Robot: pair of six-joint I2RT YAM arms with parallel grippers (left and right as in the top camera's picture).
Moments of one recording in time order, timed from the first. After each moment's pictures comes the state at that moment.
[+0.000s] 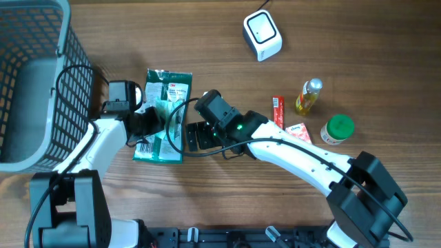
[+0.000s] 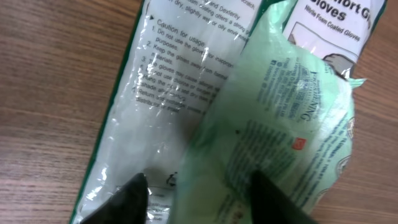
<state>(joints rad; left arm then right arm) 0.02 1.59 0.82 -0.47 0.17 -0.34 0.85 1.76 1.18 -0.48 -0.10 0.61</state>
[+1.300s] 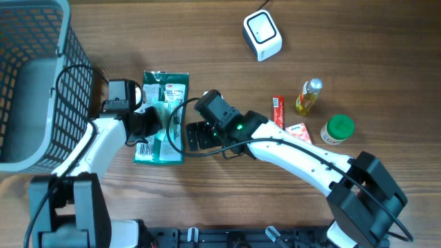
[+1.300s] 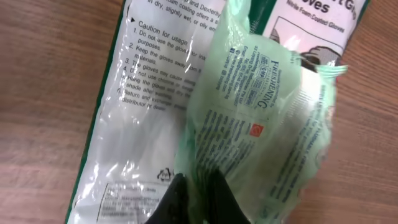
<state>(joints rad) 0.02 1.57 0.83 -0.52 0.18 -0.34 0.85 1.76 1.18 -0.48 -0.09 0.61</state>
